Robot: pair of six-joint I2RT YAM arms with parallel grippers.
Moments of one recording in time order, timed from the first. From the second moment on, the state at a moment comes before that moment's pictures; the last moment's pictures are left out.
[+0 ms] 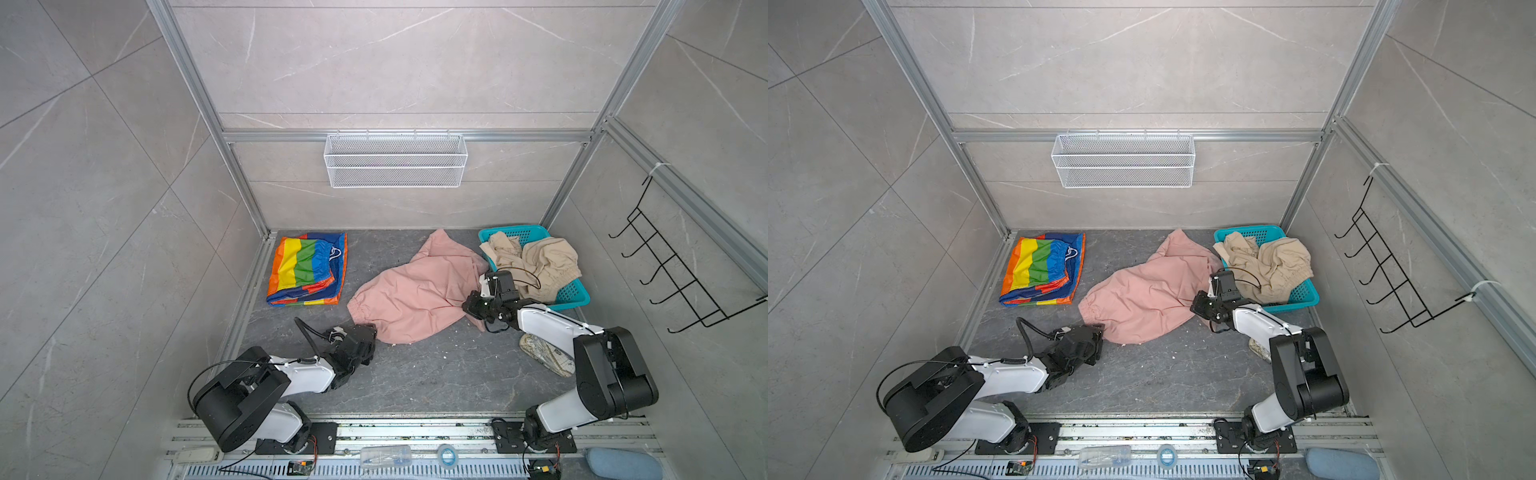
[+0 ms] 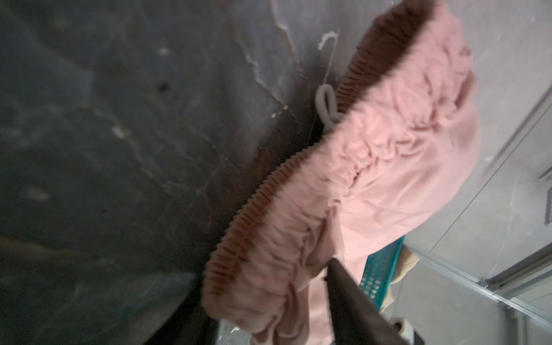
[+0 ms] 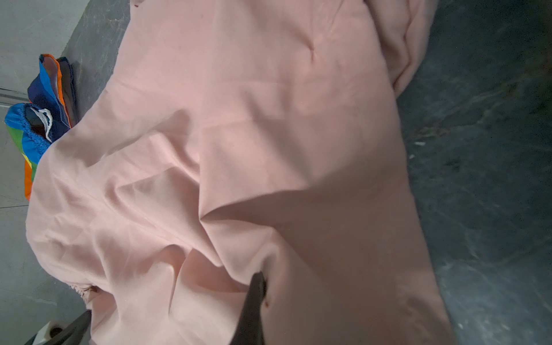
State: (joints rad) left arm -0.76 1.42 0.32 0.42 -0.28 -1.86; right arm 0.22 1.53 0.79 -0.16 -0.26 0.64
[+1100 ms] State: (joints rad) left arm -0.53 1.22 0.62 -0.03 -0.12 -1.30; right arm 0.22 1.33 0.47 -0.02 -0.44 0.91
